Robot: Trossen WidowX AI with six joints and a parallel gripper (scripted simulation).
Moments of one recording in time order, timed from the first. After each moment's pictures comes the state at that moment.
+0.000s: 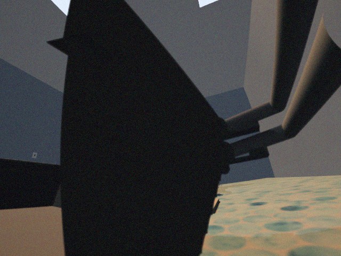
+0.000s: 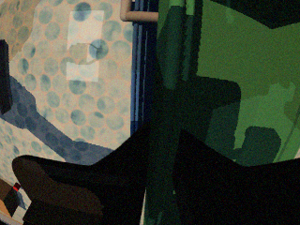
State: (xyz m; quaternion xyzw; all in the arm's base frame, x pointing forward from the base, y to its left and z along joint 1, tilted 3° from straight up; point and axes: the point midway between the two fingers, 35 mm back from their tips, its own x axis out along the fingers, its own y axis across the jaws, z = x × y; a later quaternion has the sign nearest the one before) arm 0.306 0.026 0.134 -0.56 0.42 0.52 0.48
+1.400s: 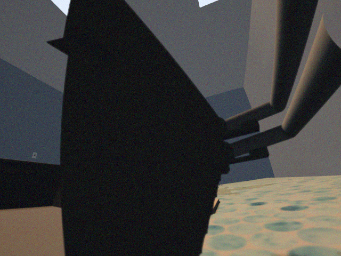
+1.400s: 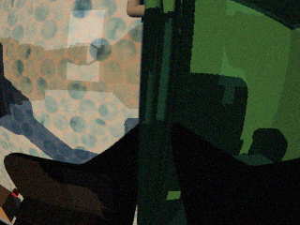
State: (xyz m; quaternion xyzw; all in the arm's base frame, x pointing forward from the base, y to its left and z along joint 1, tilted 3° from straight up) arm 0.300 0.025 0.113 -0.56 0.43 0.52 0.48
